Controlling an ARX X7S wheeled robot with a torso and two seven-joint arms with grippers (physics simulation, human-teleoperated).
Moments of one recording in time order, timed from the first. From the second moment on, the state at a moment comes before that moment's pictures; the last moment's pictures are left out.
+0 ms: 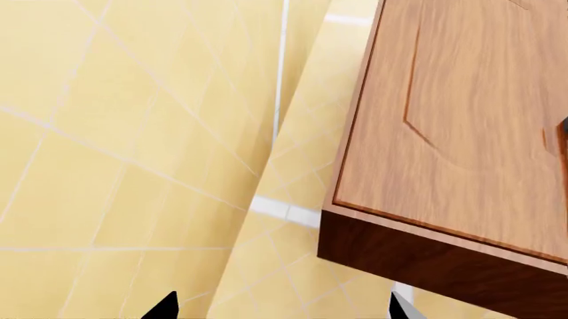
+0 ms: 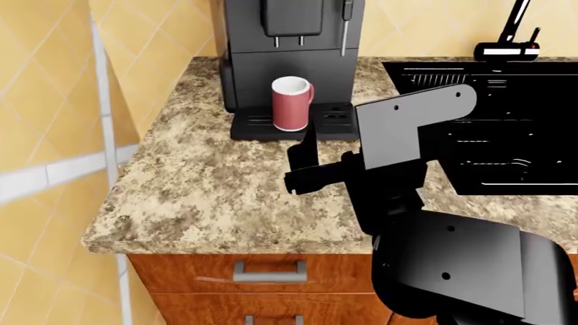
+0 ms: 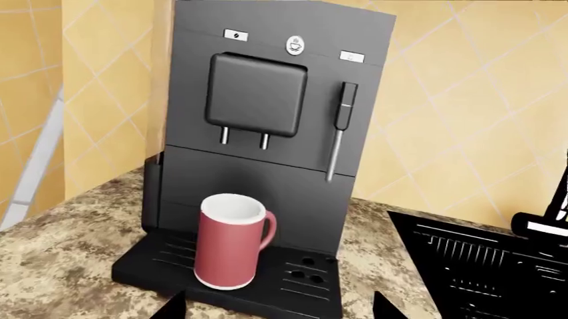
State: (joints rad) left arm 0.36 -1.24 -0.05 1.00 -0.46 0.56 -1.29; right arm 0.93 0.41 -0.55 -0.61 1.12 1.01 1.03
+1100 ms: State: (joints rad) left arm 0.39 -1.21 -0.08 1.00 -0.47 0.56 -1.27; right arm 0.98 0.35 -0.54 -0.60 1.25 1.02 1.09
